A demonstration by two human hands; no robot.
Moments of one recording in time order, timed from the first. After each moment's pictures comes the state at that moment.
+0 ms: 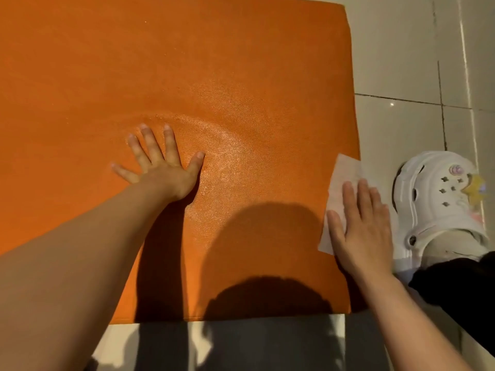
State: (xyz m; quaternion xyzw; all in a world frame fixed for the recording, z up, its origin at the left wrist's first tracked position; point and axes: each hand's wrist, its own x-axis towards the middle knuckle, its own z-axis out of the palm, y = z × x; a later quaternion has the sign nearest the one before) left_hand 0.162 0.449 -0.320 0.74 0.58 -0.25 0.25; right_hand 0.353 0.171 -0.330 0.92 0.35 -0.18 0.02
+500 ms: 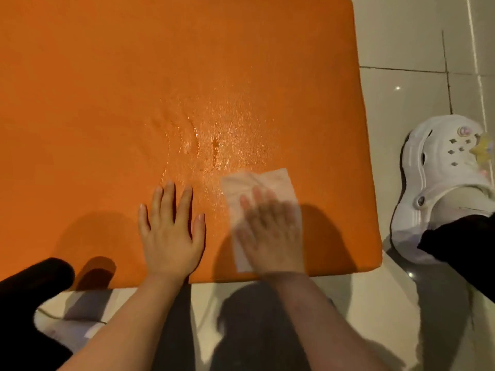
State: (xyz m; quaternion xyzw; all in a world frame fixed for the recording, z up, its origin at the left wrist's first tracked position) left_hand 0.043 0.321 -0.353 0.86 0.49 0.00 0.13; right_hand 0.197 0.209 -0.341 0.83 0.53 -0.17 0.00
